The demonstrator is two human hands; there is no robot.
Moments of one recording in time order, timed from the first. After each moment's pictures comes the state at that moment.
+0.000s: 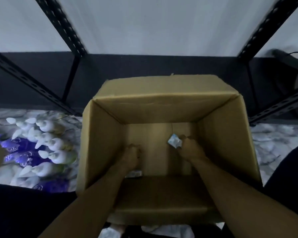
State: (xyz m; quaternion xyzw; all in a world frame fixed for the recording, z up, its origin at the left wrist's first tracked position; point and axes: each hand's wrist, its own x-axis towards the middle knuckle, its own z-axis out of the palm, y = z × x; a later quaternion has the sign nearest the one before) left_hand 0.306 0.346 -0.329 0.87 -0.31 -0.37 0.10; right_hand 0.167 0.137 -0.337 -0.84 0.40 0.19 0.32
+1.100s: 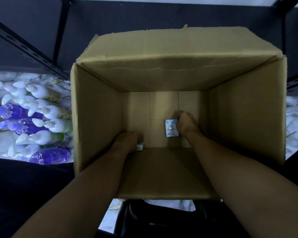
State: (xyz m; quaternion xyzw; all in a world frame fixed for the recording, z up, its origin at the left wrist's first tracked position) left_hand 0.295 0.373 -0.373 0.82 -0.31 -0.47 -0.09; right_hand 0.189 0.158 -0.399 -0.82 0.42 0.18 0.34
